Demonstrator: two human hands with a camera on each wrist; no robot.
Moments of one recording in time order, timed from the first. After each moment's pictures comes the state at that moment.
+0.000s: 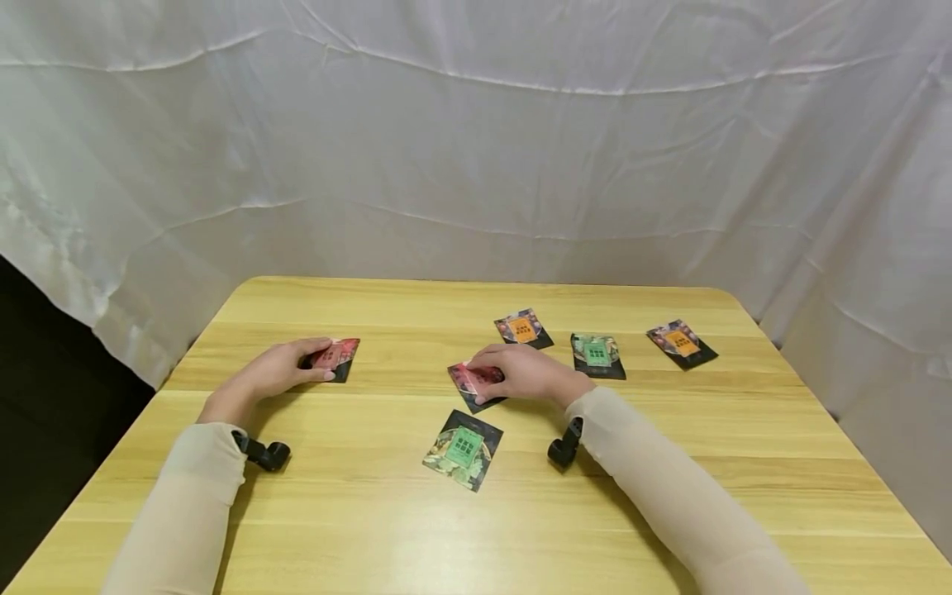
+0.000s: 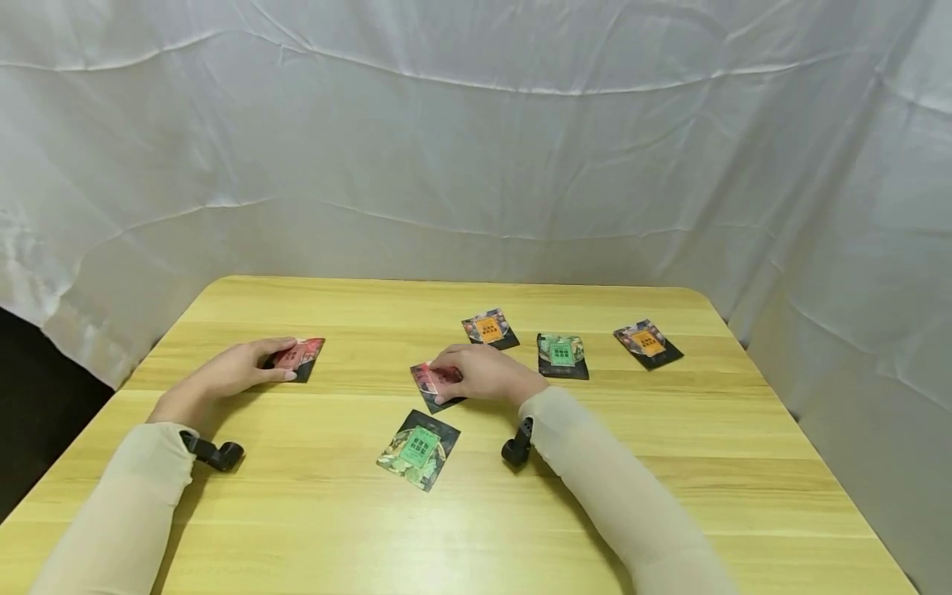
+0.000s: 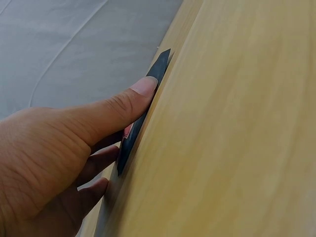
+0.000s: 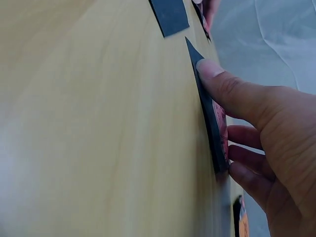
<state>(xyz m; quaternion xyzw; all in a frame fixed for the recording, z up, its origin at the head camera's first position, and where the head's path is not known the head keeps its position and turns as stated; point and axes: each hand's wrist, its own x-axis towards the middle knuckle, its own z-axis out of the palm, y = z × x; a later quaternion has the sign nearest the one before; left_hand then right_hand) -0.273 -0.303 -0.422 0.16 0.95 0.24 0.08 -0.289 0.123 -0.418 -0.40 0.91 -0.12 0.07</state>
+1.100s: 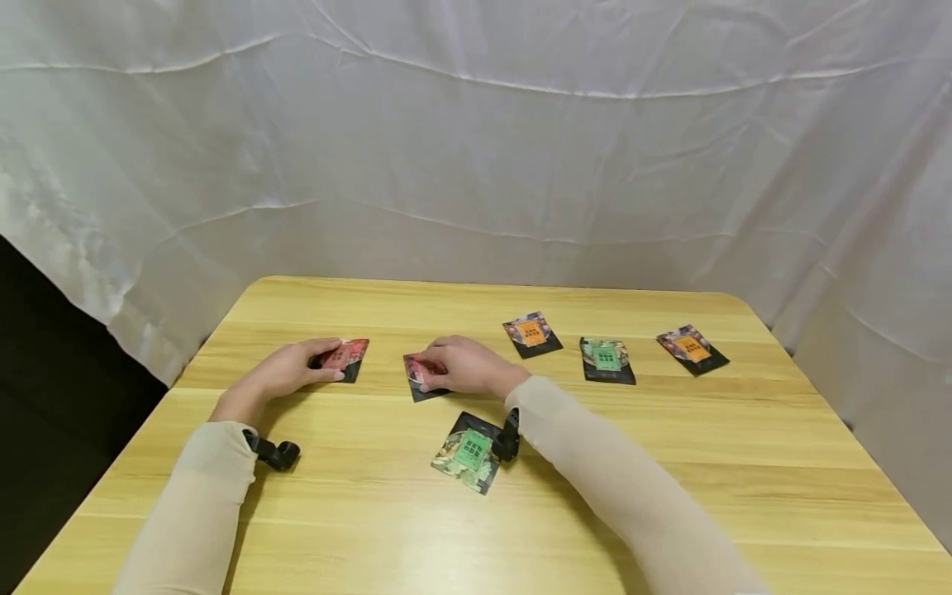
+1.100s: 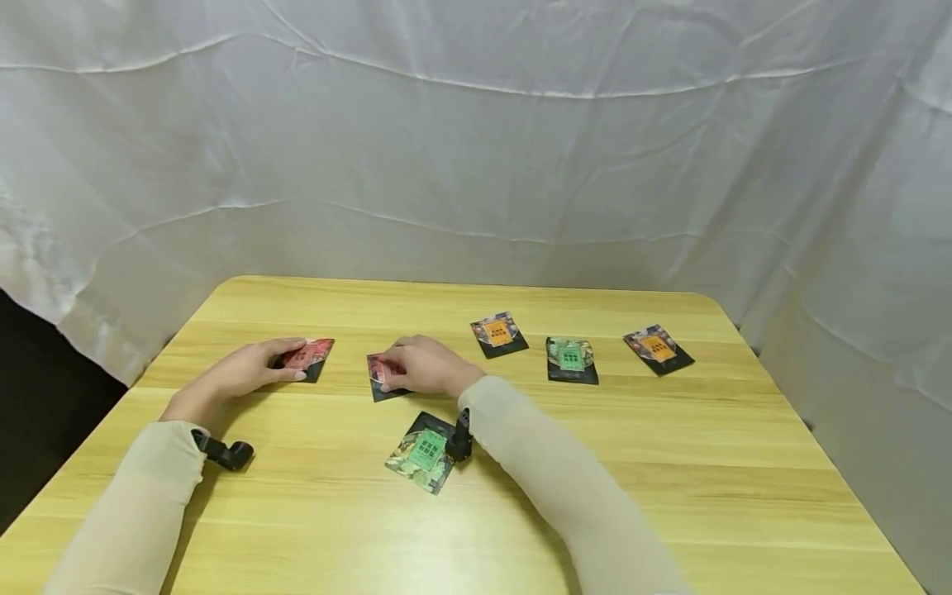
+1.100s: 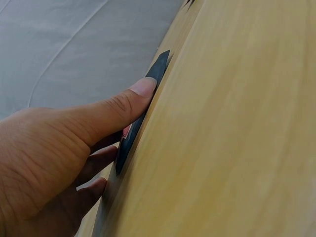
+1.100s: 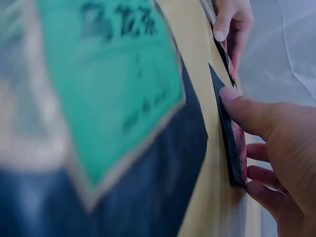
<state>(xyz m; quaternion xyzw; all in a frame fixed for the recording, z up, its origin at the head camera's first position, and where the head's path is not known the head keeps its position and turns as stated) -0.274 -0.303 -0.426 0.16 0.96 0.24 0.07 -0.300 0.027 -0.416 -0.43 0.90 -0.09 0.03</state>
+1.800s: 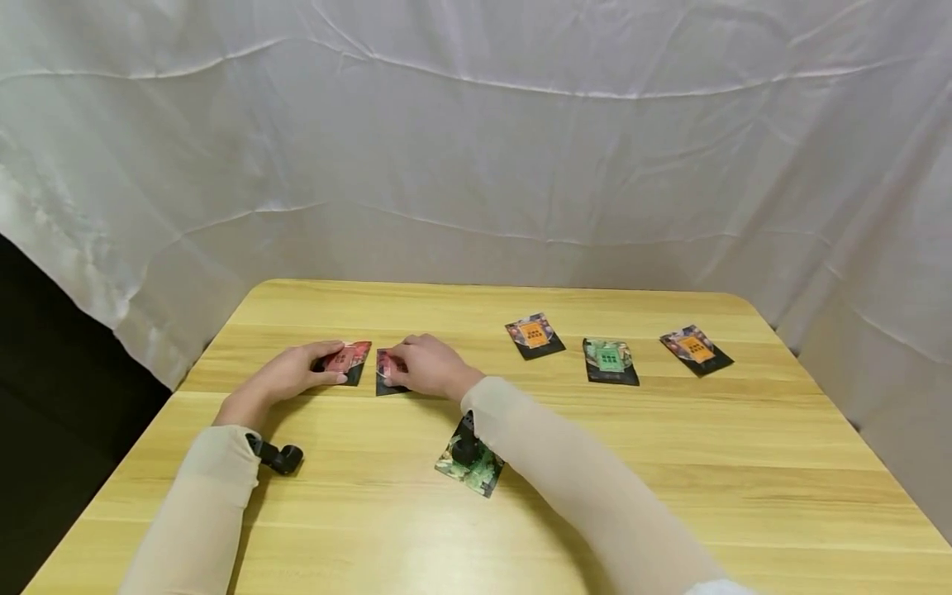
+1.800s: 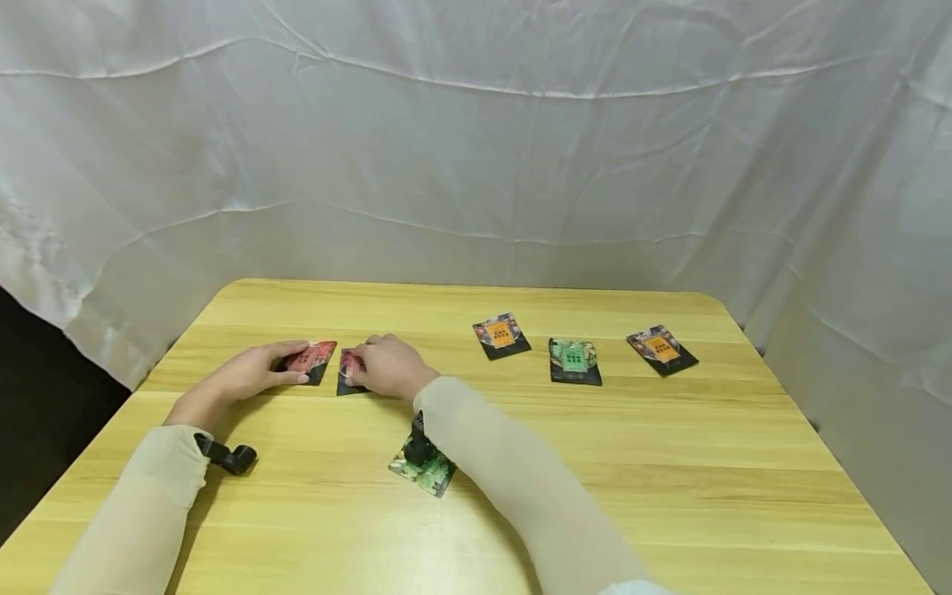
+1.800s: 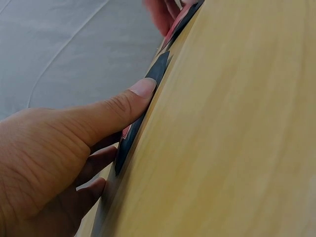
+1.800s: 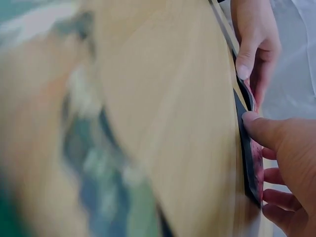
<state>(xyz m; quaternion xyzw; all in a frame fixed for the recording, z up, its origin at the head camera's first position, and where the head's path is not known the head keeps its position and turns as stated) -0.273 -0.302 -0.425 0.15 0.96 0.24 0.07 -0.294 -0.038 -0.420 -0.36 0.93 -0.06 0.00</state>
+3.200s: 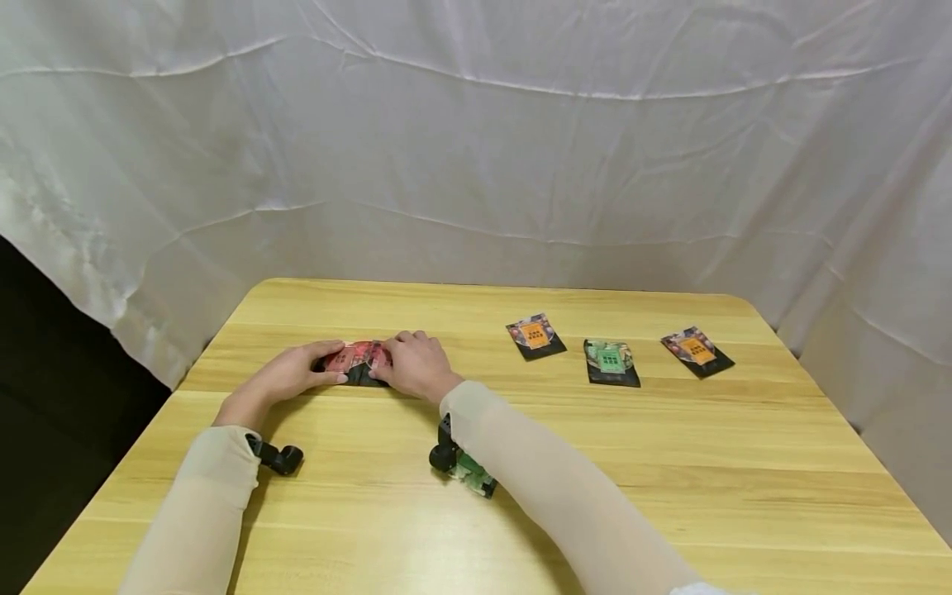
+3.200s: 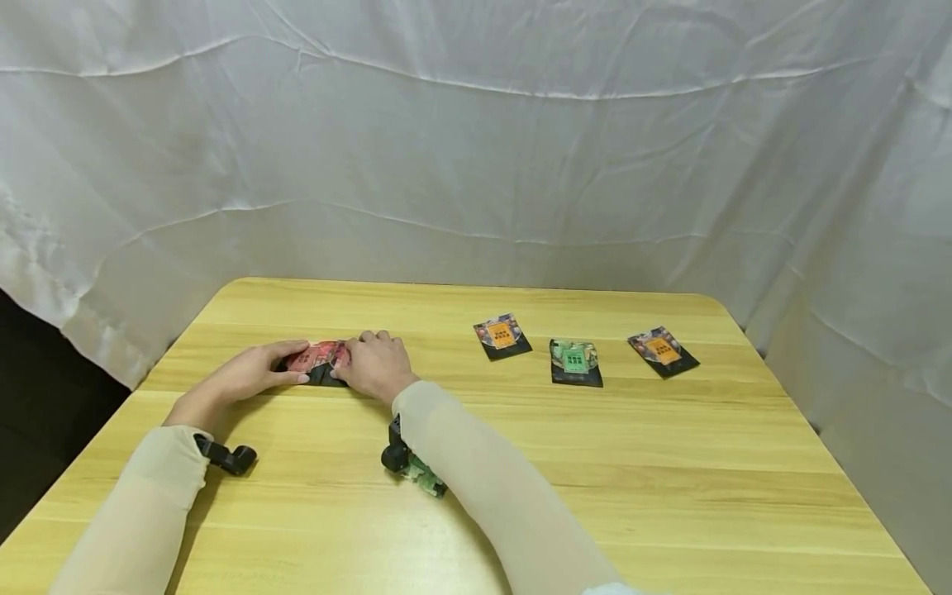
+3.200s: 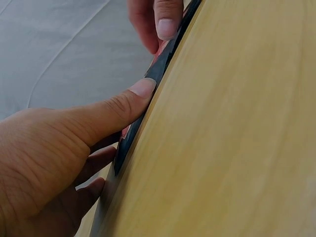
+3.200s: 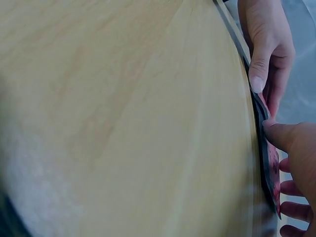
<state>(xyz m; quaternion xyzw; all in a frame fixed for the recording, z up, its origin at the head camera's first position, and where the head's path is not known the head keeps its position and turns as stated) -0.273 -0.303 -0.426 0.15 0.96 0.24 0.07 -0.291 -0.066 -0.426 -0.26 0.96 -0.08 -0.02</state>
